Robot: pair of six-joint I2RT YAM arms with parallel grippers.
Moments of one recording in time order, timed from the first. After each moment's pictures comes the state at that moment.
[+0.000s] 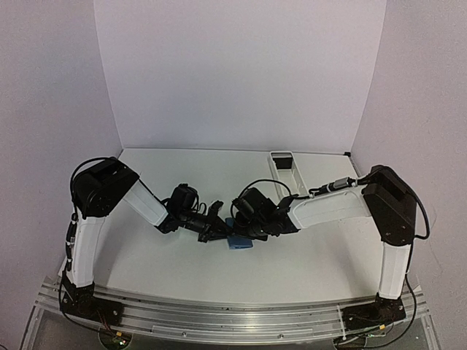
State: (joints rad) left arm -0.69 2.21 1.02 0.61 0.92 -1.07; right arm 0.99 1.98 1.23 -0.18 0.24 0.99
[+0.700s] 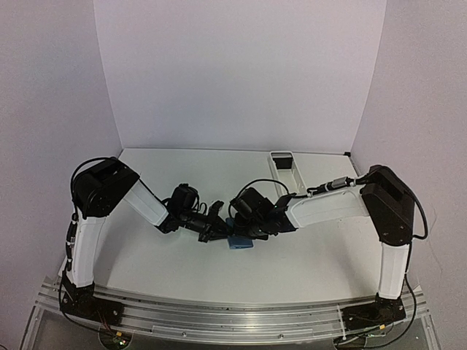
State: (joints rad) left arm -0.69 2.22 1.02 0.61 0.92 -1.07; right arm 0.99 2.00 1.27 -0.25 0.27 0.94
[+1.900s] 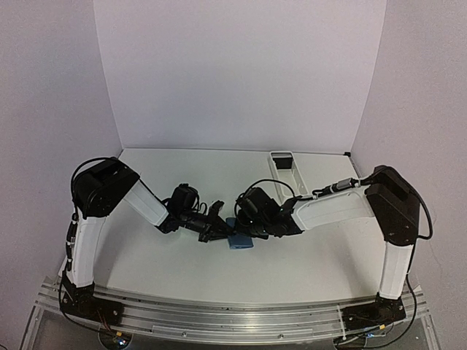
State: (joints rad) left arm -0.69 2.22 1.02 0.61 0.93 -1.07; right arm 0.98 1.96 1.18 -0.10 0.27 0.99
